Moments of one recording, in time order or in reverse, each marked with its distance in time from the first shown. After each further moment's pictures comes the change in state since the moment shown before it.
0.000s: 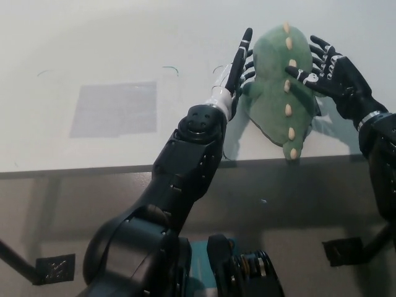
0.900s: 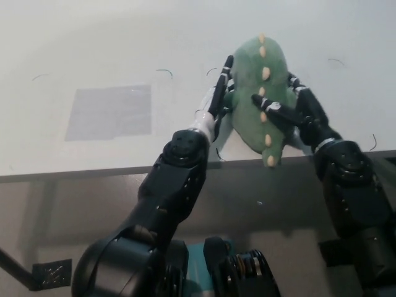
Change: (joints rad) left_arm 0.141 0.042 -0.029 -0.040 0.004 -0.056 -0.016; right_arm 0.019 0.156 0.049 0.182 -0.068 -0.101 -0.124
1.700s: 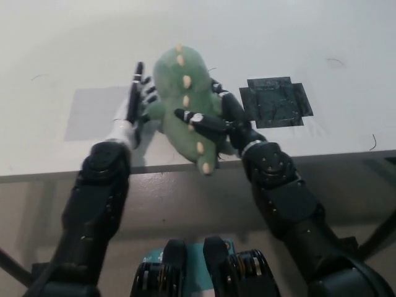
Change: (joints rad) left_arm 0.228 0.218 0.073 -0.403 -0.022 0.181 -0.019; right_arm -0.114 0.192 0.118 0.176 -0.079 -0.092 -0.077
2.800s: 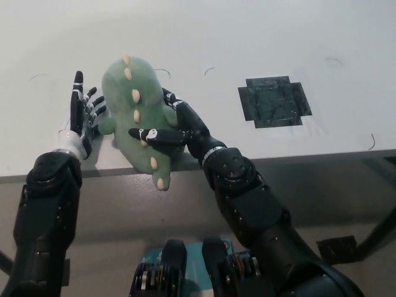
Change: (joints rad) left_arm 0.061 0.093 0.079 -0.080 -0.042 0.097 -0.032; right_arm -0.008 0.091 0.041 -0.022 -0.005 0.058 0.020
